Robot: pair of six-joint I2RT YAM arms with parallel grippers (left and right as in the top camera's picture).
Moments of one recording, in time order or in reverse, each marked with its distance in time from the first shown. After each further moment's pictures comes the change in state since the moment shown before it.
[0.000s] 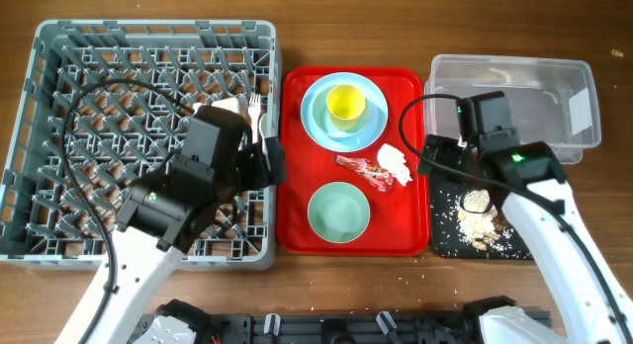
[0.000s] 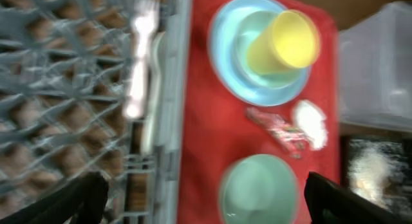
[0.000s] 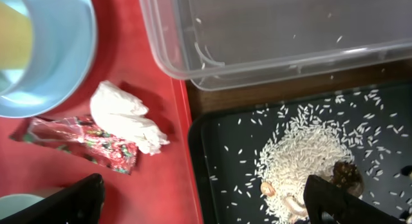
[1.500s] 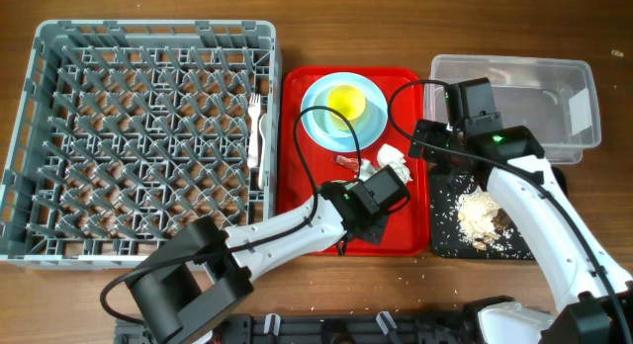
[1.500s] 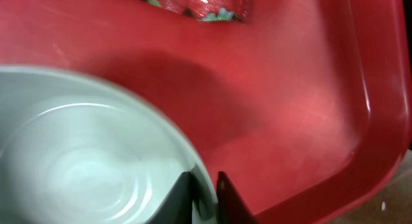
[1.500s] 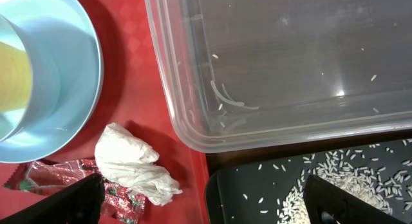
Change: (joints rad) left arm -0.573 0.664 -0.002 0.335 -0.010 -0.027; right arm 0.000 0.129 0.000 0.181 0.003 0.000
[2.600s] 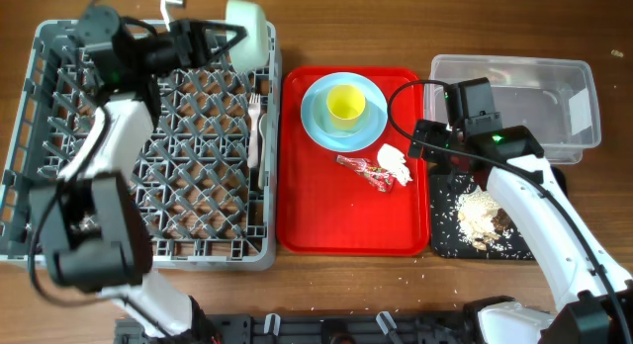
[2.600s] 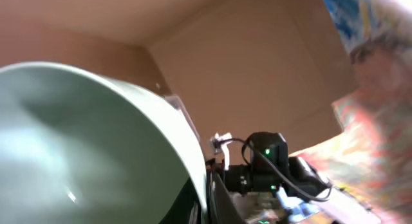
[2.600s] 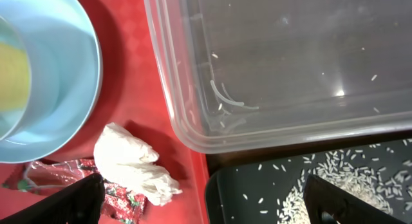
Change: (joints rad) left arm 1.138 0.080 0.160 1.211 1.440 -0.514; right arm 0.000 0.003 0.000 0.002 0.000 0.000
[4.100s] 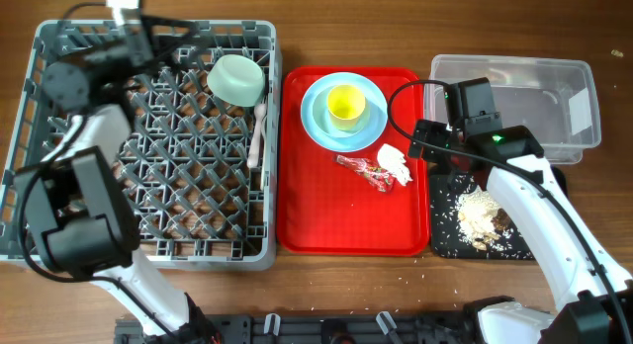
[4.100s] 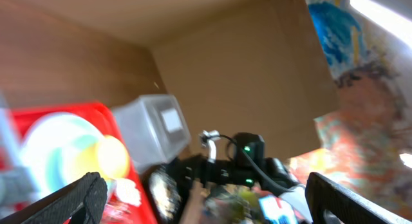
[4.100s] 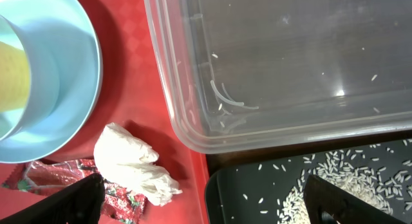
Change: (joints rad) left arm 0.154 0.108 -0.002 0.838 0.116 -0.844; right arm 0.000 0.000 0.000 0.000 0.000 0.000
